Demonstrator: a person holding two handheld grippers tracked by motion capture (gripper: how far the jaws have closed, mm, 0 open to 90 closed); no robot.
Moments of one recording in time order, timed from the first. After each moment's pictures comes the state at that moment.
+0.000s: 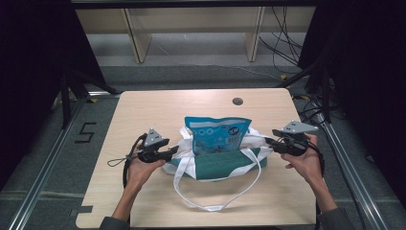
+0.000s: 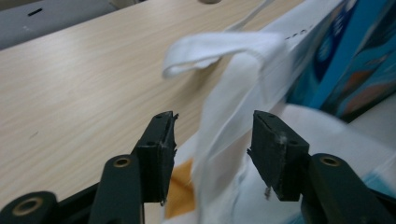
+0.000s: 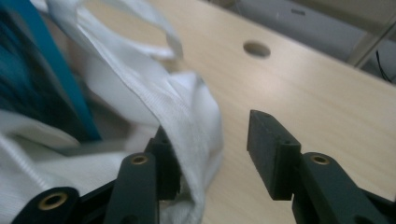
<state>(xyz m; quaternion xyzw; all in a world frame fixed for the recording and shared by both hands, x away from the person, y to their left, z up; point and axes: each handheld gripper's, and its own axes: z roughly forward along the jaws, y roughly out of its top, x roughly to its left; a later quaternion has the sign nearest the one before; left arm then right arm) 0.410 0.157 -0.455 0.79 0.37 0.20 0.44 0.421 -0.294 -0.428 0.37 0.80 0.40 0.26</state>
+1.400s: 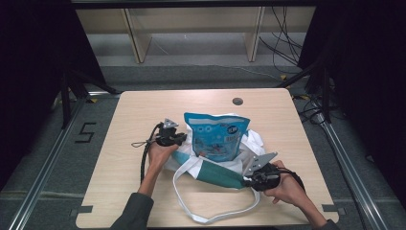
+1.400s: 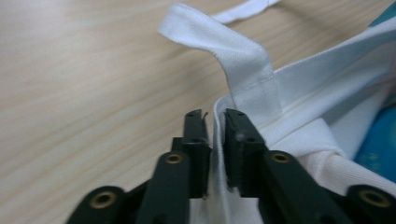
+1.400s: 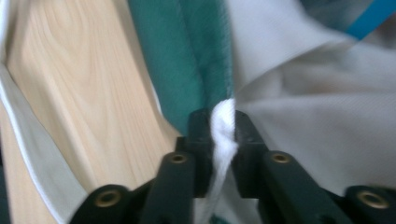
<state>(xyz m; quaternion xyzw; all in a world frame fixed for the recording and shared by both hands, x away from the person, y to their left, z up) 0.480 0.133 -0.487 0.79 0.42 0.16 0.41 0.365 -0.224 -0.483 0.23 0.92 0.31 0.06</state>
